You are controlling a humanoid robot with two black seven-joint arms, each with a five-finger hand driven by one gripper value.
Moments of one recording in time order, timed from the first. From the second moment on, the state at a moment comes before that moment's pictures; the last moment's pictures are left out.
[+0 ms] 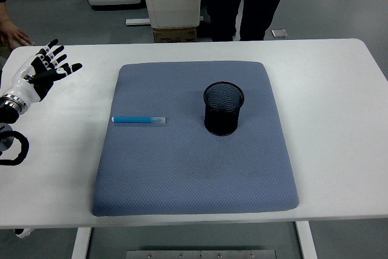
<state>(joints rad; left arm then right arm) -0.82 0.50 -0.44 -0.62 0.05 -0.18 -0.35 0.04 0.00 0.19 0.19 -0.14 0.05 0.13</state>
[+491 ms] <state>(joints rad) -0.82 0.51 -0.45 -0.62 0.05 -0.18 -0.34 0.04 0.00 0.19 0.19 -0.14 0.05 0.13</state>
